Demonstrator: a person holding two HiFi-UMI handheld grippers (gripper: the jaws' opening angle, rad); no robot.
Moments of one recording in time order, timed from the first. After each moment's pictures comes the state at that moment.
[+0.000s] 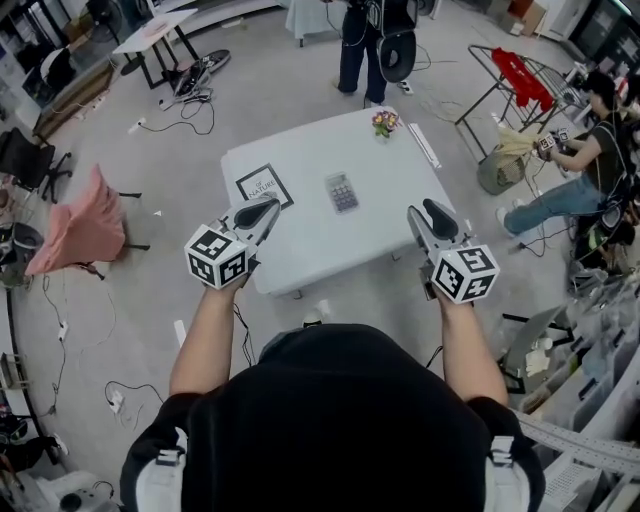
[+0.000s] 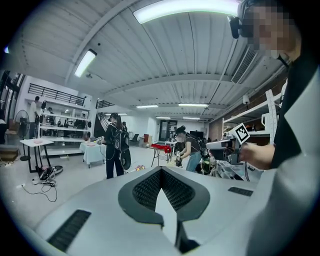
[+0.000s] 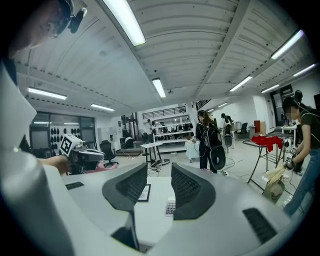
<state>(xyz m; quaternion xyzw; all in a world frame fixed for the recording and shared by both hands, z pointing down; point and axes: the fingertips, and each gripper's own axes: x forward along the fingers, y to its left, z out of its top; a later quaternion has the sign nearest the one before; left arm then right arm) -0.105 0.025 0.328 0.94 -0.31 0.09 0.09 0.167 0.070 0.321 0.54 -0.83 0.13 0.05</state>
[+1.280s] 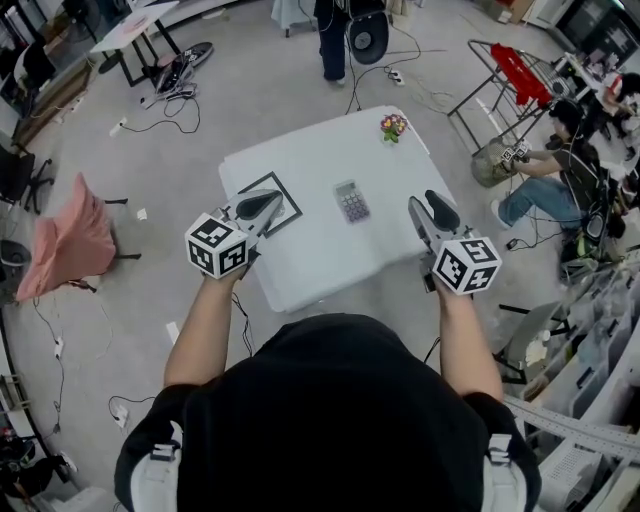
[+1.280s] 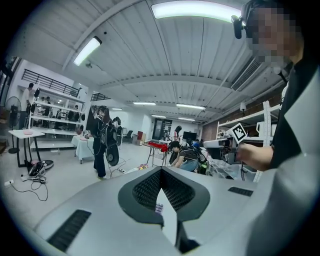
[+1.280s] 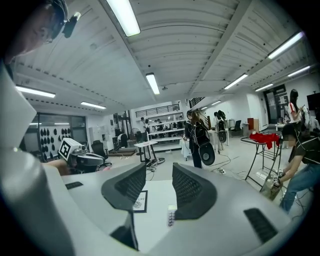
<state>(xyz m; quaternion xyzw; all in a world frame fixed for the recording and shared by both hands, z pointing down) -0.151 -0.081 0.350 0.96 -0.26 0.09 0.12 0.116 -0.024 0.327 0.57 -0.80 0.15 0.05</state>
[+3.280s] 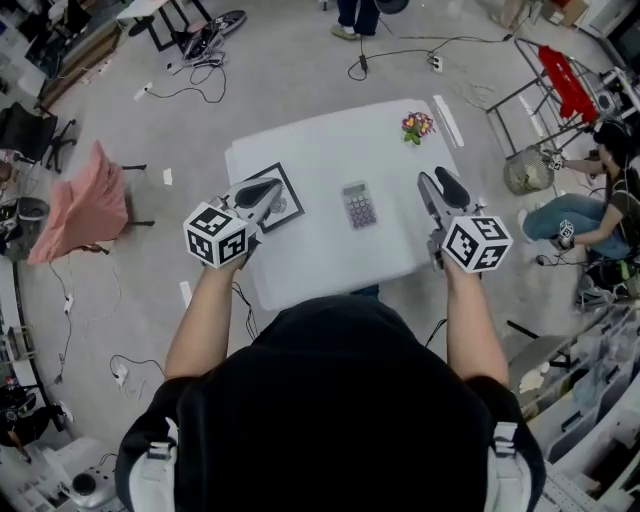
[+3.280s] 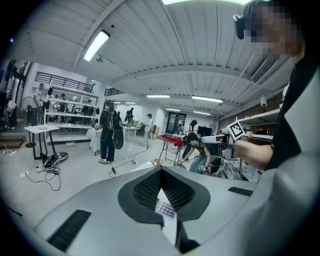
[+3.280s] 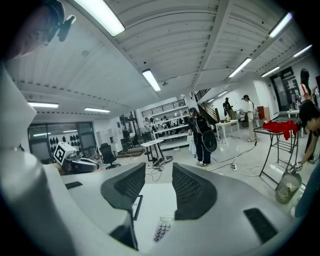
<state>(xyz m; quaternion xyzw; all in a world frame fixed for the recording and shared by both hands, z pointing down) -0.111 -0.153 0.381 0.92 -0.33 0.13 0.15 0.179 -0.155 0.363 0.52 -0.83 0.19 0.04</state>
